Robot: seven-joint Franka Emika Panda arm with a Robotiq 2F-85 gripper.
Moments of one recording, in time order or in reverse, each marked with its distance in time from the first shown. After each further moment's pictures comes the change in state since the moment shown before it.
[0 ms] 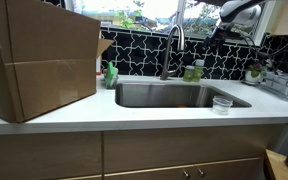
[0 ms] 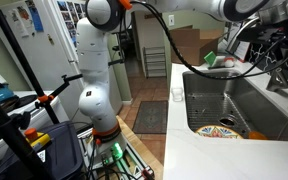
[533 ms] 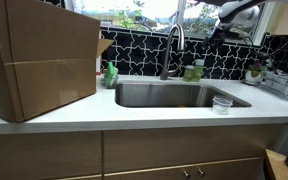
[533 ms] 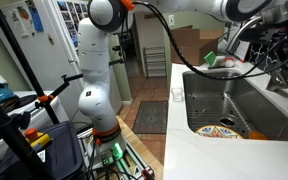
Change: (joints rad) arm -0.006 0.019 0.003 0.024 -0.003 -0.004 0.030
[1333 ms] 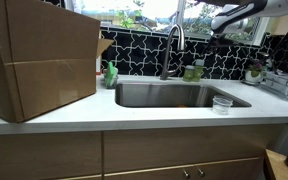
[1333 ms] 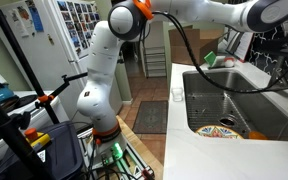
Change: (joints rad) arm -0.065 0.210 -0.010 0.201 -0.008 -0.047 0.035
